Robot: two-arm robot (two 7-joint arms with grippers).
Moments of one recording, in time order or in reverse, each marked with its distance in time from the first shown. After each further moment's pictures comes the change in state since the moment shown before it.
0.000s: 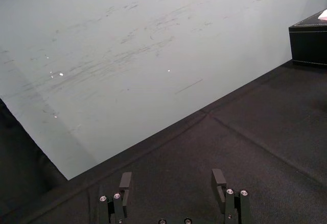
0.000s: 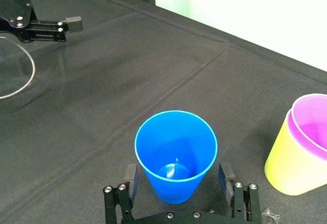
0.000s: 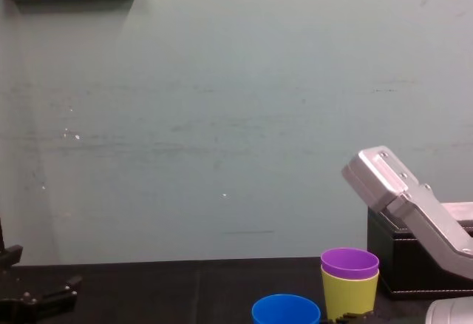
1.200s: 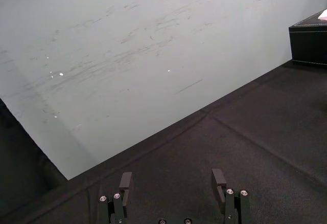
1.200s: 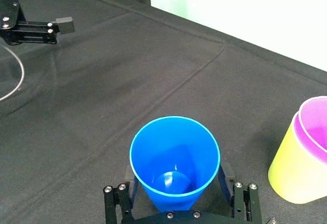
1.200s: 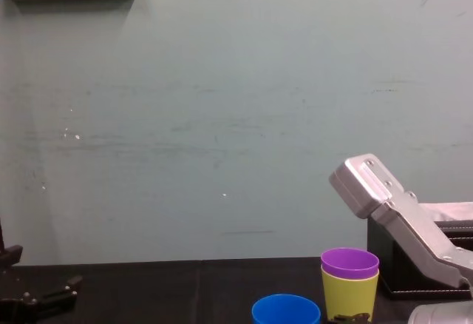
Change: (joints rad) left arm 0.000 0.000 0.000 0.000 0.000 0.000 0.000; right arm 0.012 -0.050 0.006 0.055 -0.031 -0.023 -0.013
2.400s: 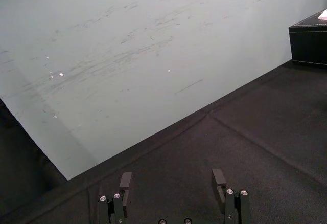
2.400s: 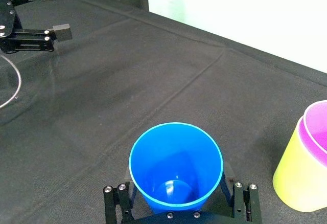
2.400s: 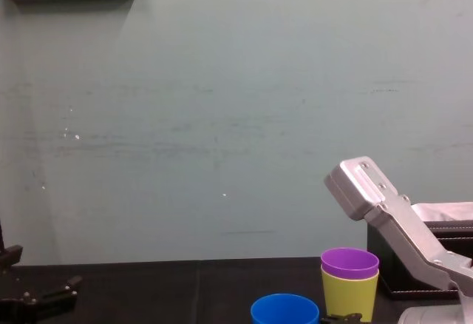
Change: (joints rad) left arm 0.000 0.000 0.000 0.000 0.000 0.000 0.000; right arm 0.003 -0.034 0.011 0.036 -0.008 -0.029 -0.005
